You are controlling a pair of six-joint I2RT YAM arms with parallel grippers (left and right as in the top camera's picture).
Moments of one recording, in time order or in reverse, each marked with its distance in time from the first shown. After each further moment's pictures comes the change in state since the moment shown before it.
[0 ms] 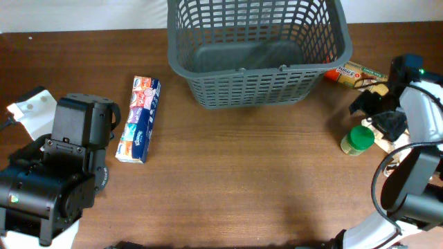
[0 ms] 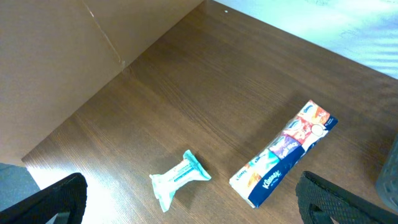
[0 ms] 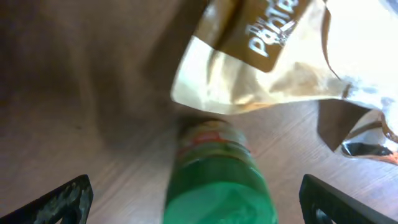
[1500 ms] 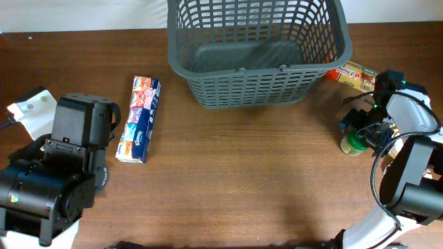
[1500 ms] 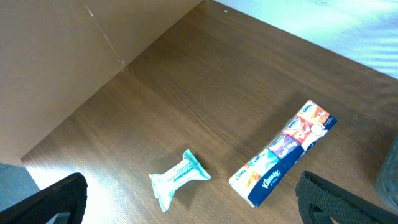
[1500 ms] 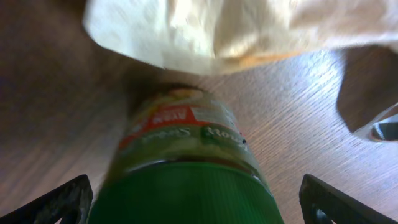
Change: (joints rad) left arm 0.000 0.000 0.000 0.000 0.003 0.000; right arm 0.010 0.034 -0.174 0.047 0.017 -0.013
